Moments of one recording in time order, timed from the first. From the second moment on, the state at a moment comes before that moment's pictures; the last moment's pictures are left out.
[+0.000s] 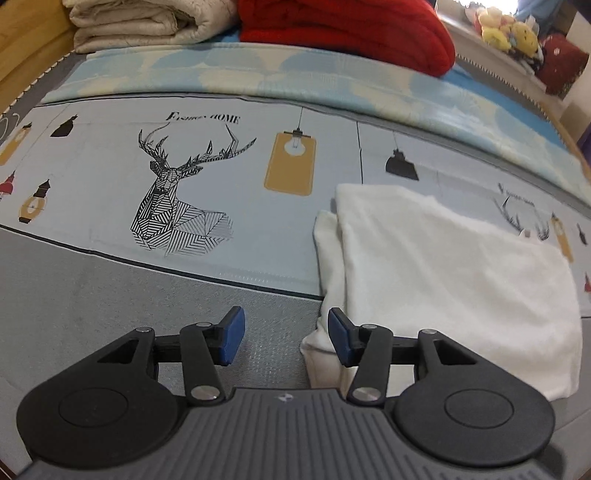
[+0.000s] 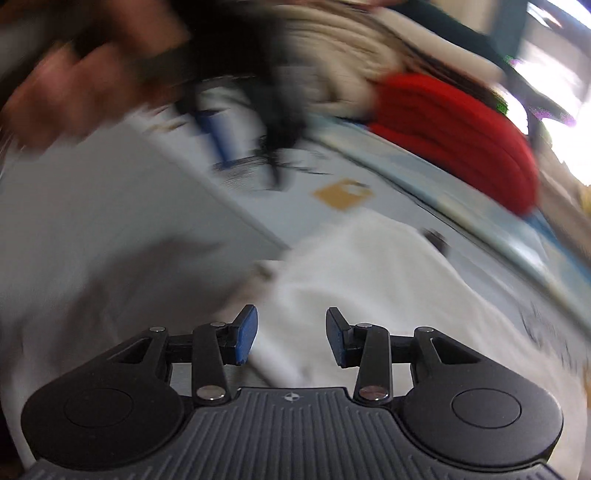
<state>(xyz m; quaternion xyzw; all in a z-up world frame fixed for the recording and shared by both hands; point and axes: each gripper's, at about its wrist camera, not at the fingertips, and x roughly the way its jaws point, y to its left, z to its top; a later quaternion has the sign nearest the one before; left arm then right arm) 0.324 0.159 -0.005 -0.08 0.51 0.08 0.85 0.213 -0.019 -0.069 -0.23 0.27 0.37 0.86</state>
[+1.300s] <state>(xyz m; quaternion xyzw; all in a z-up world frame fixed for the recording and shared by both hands) 0.388 0.185 -0.106 -0.35 0.58 -0.06 0.73 0.206 -0.058 -0.038 -0.16 0.22 0.42 0.87</state>
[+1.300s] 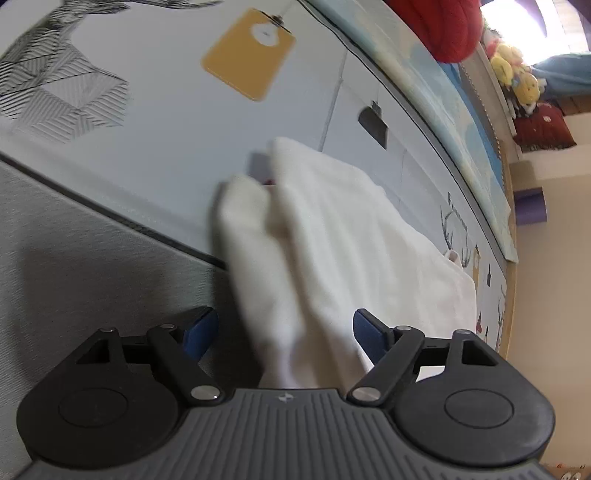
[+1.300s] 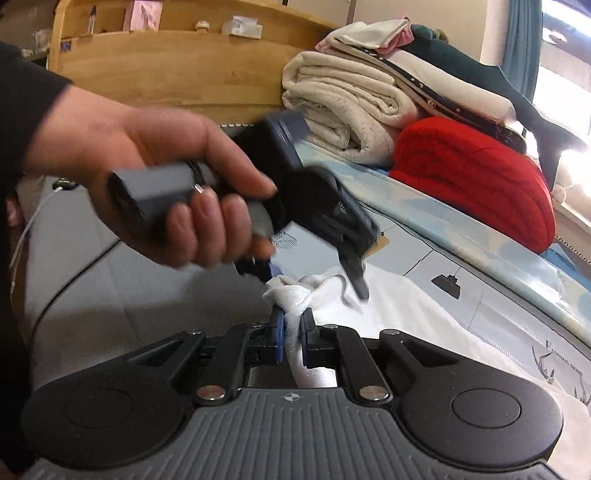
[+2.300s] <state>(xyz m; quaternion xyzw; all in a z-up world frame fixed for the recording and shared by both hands) 0.354 0.160 0.021 -0.23 0.51 -0.07 0.82 0.195 -0.071 0.028 -0.04 0.28 0.46 0.84</state>
